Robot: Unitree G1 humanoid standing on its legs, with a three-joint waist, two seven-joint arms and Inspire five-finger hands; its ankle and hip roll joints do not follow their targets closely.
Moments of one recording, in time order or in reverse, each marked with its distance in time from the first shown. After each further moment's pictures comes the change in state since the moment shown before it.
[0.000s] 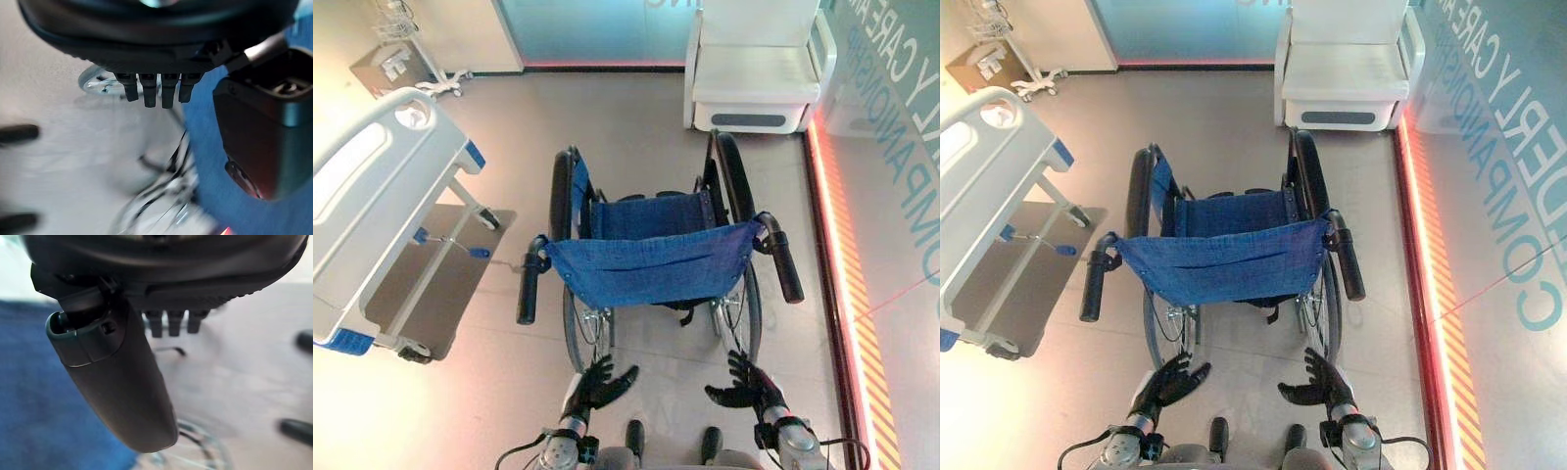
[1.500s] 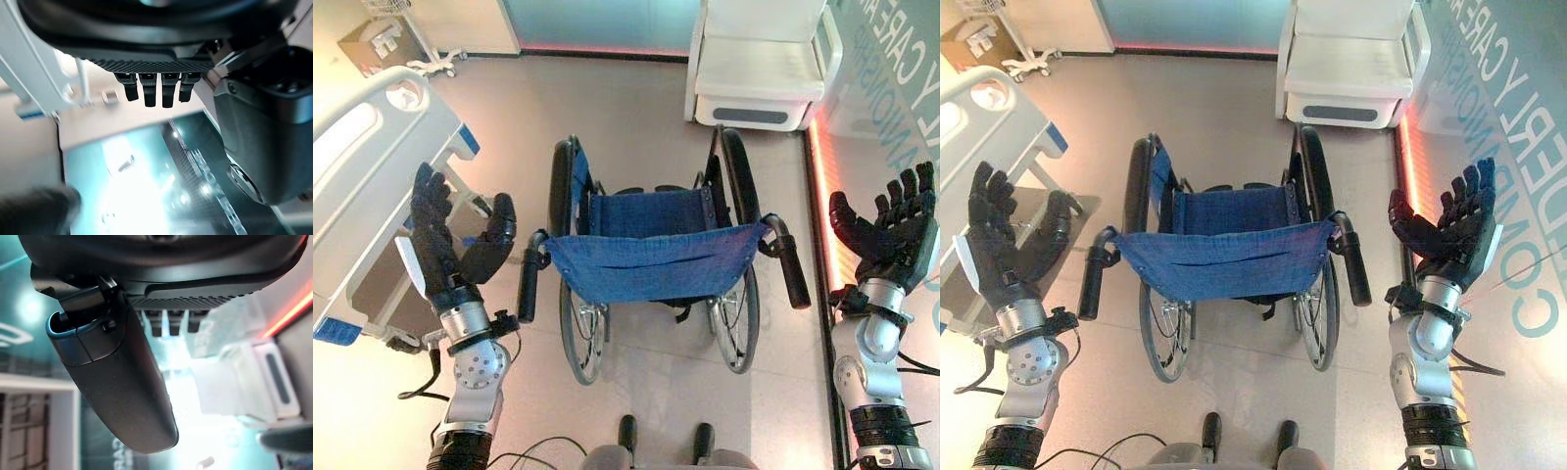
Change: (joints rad) left arm -0.050 0.247 0.316 -0.856 0.271 -0.106 0.333; right arm -0.103 -0.159 -0.382 -0.852 0.113 -0.037 -0.361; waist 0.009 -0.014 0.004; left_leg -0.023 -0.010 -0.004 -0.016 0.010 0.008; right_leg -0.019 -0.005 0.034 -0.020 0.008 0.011
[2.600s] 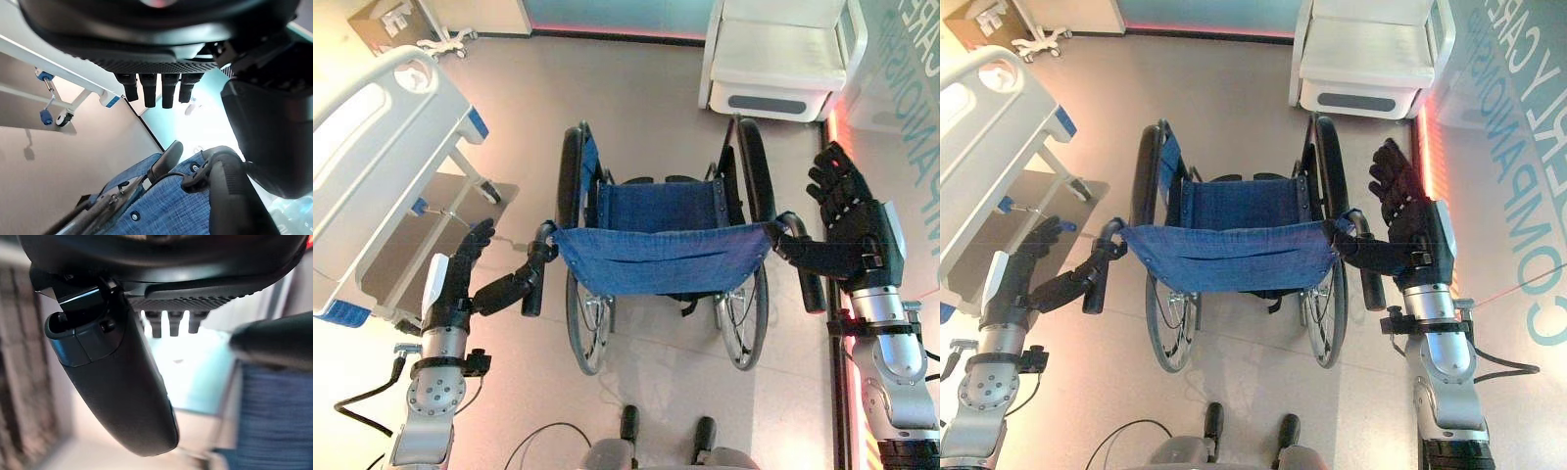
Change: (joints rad) left arm 0.210 0.136 0.139 -0.171 0.259 0.404 -0.297; right arm 0.182 -0.128 -0.040 -0.251 -0.290 0.220 0.402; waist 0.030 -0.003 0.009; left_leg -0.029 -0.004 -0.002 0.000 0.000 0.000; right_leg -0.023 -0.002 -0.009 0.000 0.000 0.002
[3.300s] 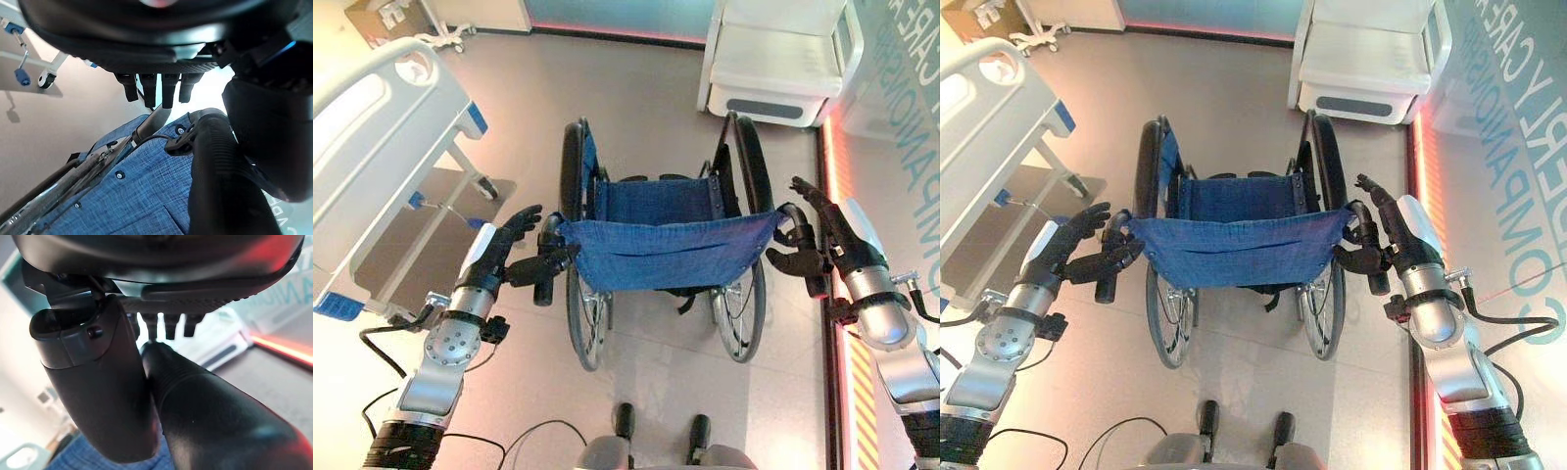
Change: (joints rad) left arm -0.247 0.148 -0.222 0.082 -0.143 0.158 -0.118; right arm -0.173 -0.167 0.155 0.051 -0.428 0.386 -0.095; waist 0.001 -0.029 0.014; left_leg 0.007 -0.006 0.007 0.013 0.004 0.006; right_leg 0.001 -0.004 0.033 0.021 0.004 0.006
